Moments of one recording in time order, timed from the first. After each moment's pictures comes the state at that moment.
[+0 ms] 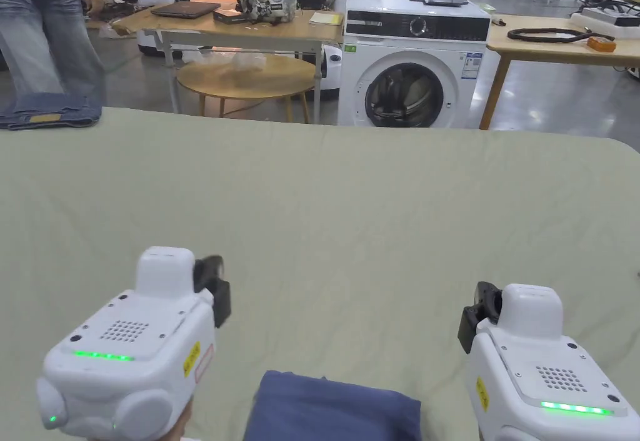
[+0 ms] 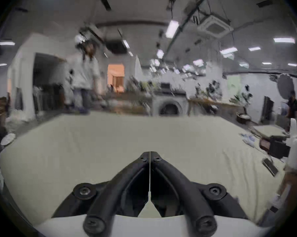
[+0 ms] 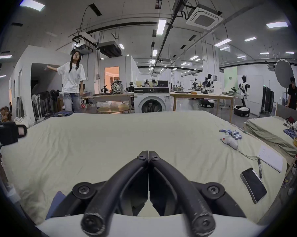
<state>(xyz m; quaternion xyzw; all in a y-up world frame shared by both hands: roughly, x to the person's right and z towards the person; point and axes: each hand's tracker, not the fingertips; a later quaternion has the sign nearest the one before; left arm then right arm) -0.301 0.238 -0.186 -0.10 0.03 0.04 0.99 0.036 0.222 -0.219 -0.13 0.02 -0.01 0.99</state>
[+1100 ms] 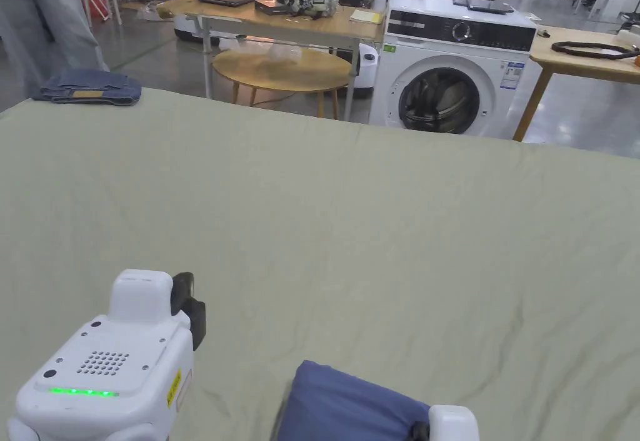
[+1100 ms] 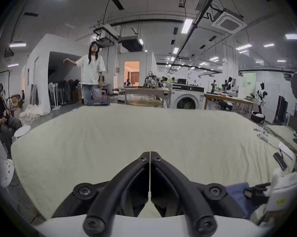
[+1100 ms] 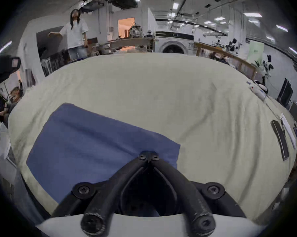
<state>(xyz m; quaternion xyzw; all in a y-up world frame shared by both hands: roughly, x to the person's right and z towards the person) -0.343 0.209 -0.153 -0.15 0.09 0.04 0.98 -0.023 0.097 -0.191 -0.36 0.09 0.03 0.93</state>
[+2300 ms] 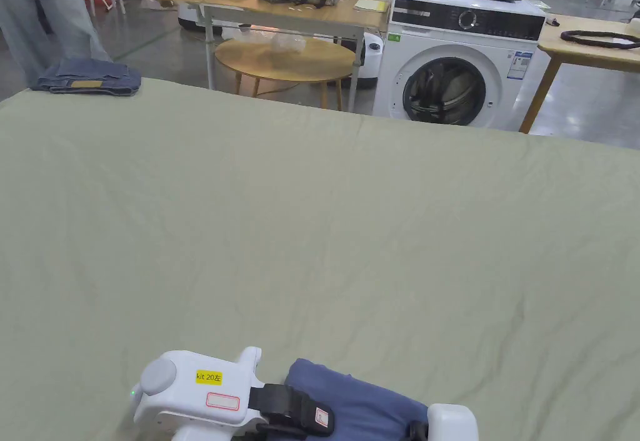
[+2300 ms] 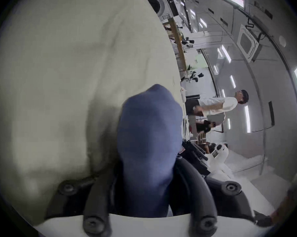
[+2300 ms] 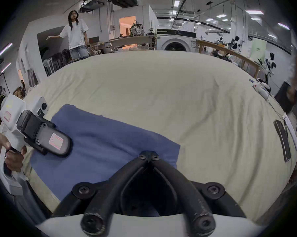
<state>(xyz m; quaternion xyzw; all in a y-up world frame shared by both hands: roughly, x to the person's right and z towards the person) -0.325 0.055 -0.244 -0.50 -0.32 0.43 0.68 -0.017 0.103 -0.192 -0.37 0.11 0.03 0.92</state>
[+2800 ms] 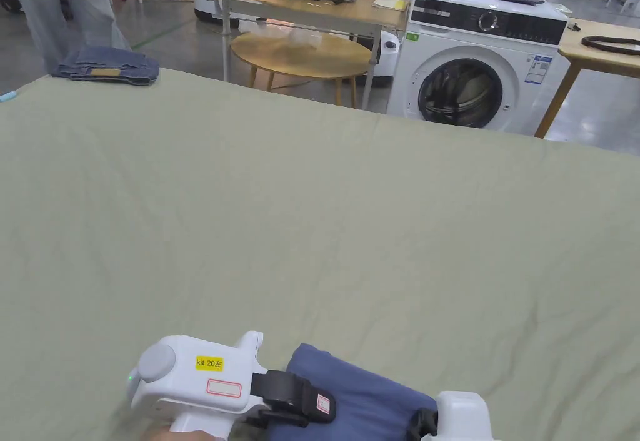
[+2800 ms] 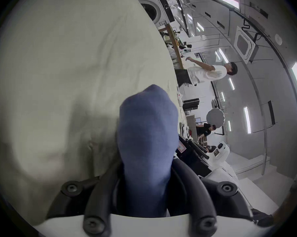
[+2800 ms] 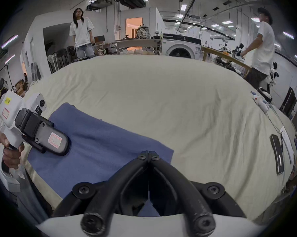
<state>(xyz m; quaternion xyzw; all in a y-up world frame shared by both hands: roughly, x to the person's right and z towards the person) -0.346 0.081 -0.238 -0.48 -0.31 0.44 0.69 -0.027 0.131 -0.194 -0.35 0.12 0.05 0.93</state>
